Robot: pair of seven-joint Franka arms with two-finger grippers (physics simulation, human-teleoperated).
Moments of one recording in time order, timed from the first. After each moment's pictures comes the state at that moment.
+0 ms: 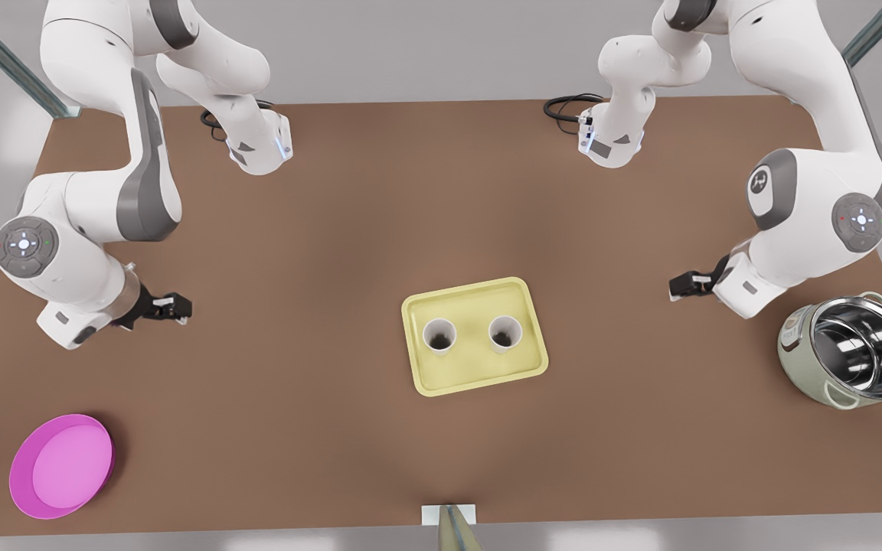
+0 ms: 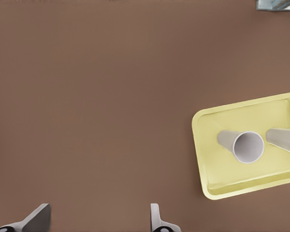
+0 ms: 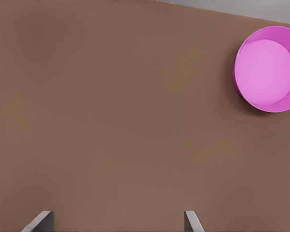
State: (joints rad) left arm -0.08 0.25 0.02 -1.48 -0.10 1.66 -0.04; right arm -0.07 0.31 0.17 -1.39 -0.13 1.67 -0.02
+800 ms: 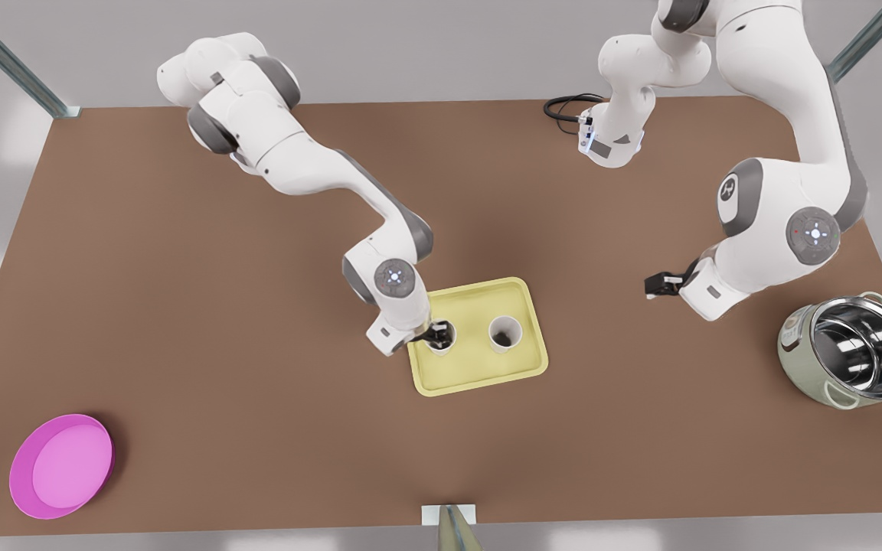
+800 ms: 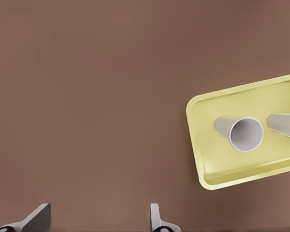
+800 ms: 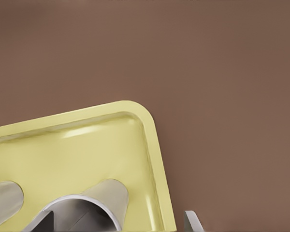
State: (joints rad) left arm -0.15 0.27 0.01 -1.50 -0.08 1.64 -0.06; right arm 0.53 0.86 0.18 -1.17 -0.13 2.16 0.77
